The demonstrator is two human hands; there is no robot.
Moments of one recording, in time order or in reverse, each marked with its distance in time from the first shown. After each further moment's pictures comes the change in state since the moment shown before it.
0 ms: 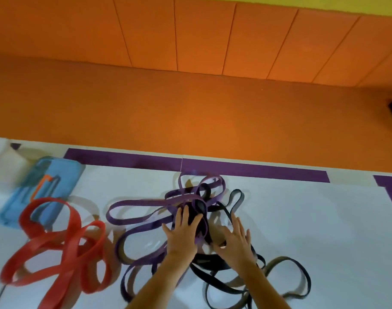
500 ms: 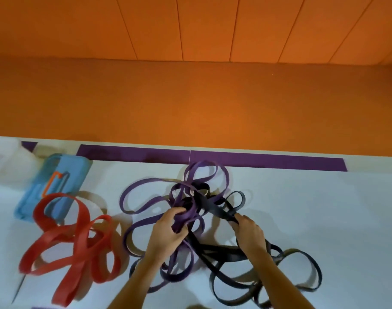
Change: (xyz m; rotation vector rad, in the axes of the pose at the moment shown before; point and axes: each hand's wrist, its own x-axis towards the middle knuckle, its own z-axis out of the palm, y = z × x) left_hand -0.026 -0.065 -0.012 -0.702 0.373 0.113; right_hand 0.016 0.014 -0.015 0.073 0.103 0.083
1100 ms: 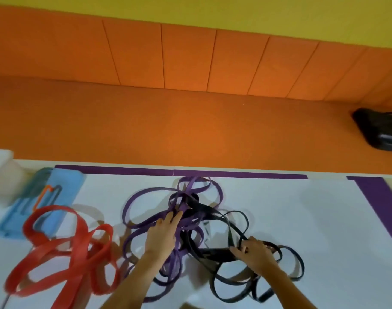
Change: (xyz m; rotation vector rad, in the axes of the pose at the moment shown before) left_hand 0.003 -0.020 -0.019 0.761 -0.127 0.222; right_hand -0.075 0.018 -0.013 -0.020 -0.158 0.124
